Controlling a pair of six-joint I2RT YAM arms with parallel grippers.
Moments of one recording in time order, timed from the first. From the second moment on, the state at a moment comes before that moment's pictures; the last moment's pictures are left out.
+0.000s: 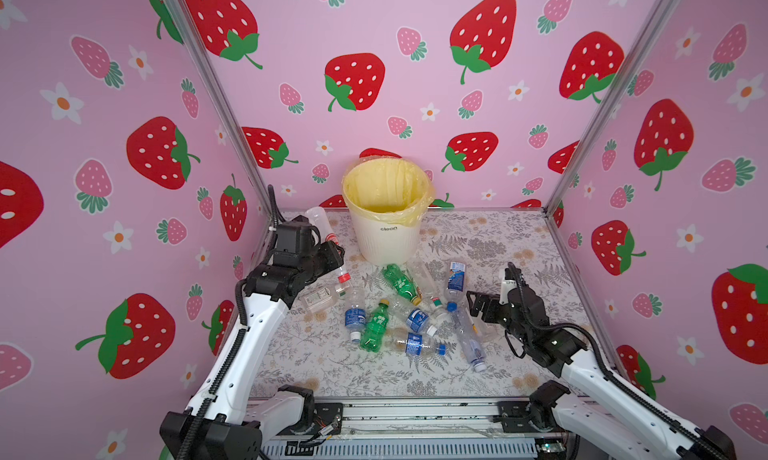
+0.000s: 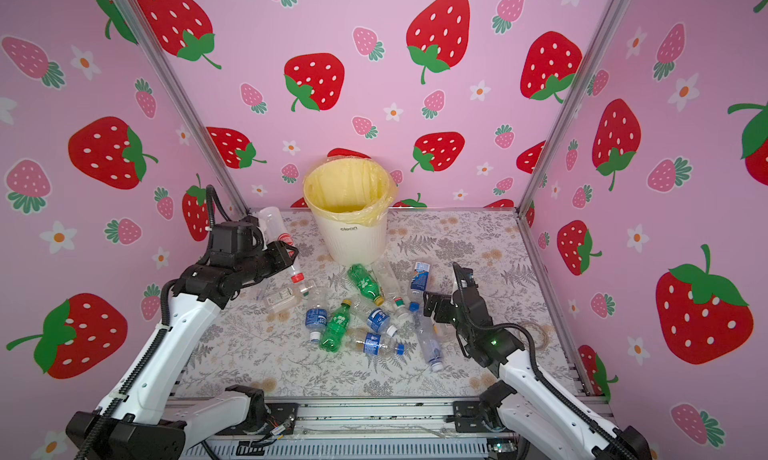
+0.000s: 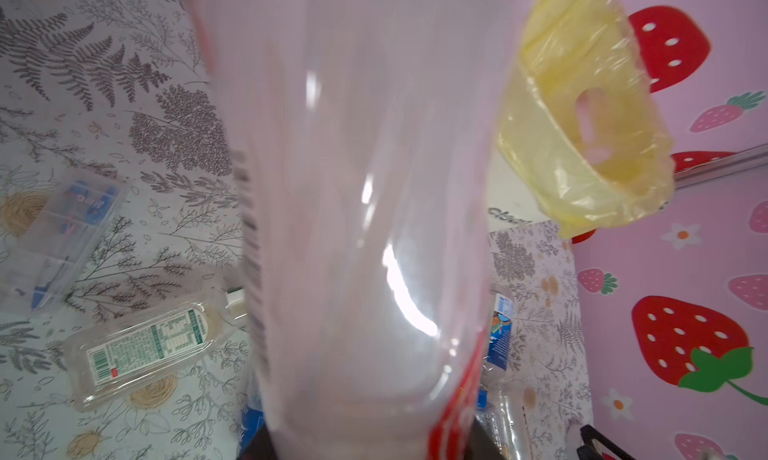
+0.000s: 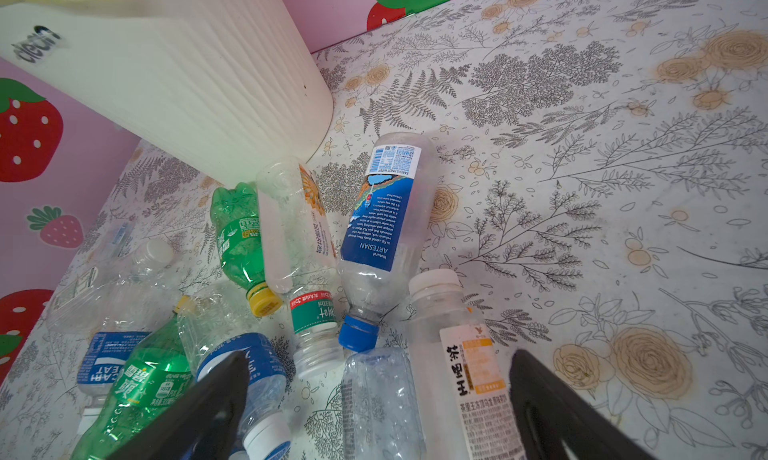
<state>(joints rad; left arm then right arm) -0.15 1.14 1.22 -0.72 0.18 -0.57 0.64 0.81 0.49 -0.22 0.16 0.54</state>
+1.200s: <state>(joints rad) -0.05 1.24 1.50 -0.52 0.36 -0.63 0.63 0.94 0.50 -0.18 0.20 0.53</state>
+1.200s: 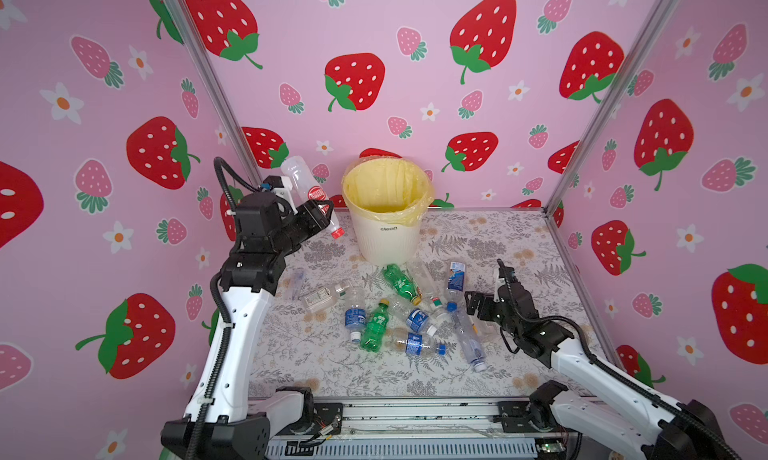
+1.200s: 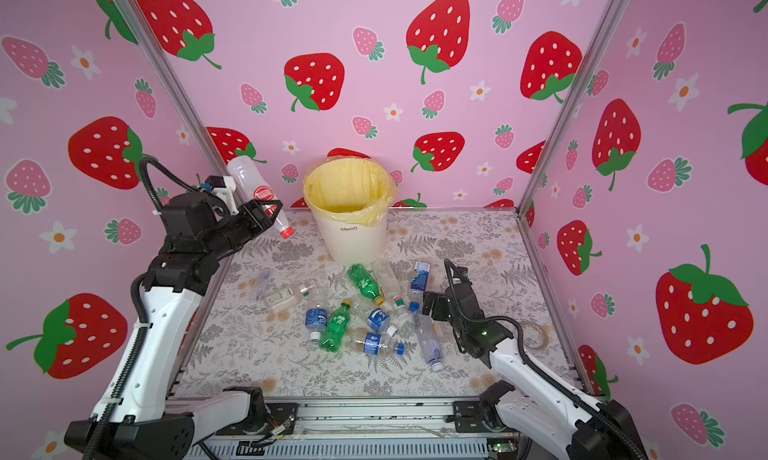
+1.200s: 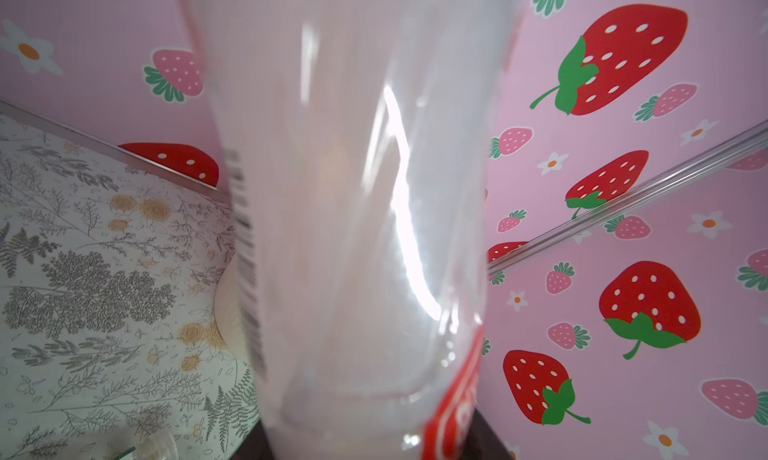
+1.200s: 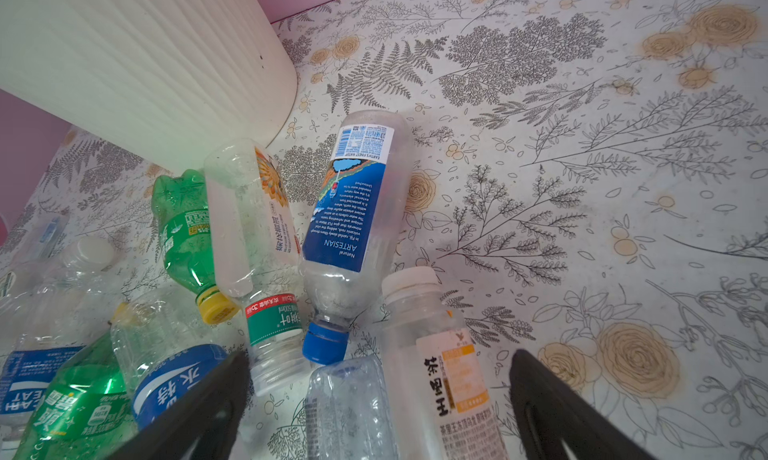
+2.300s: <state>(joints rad) -0.27 1.40 1.91 -0.73 0.03 -0.44 0.61 0.81 0.54 -0.30 0.23 0.52</state>
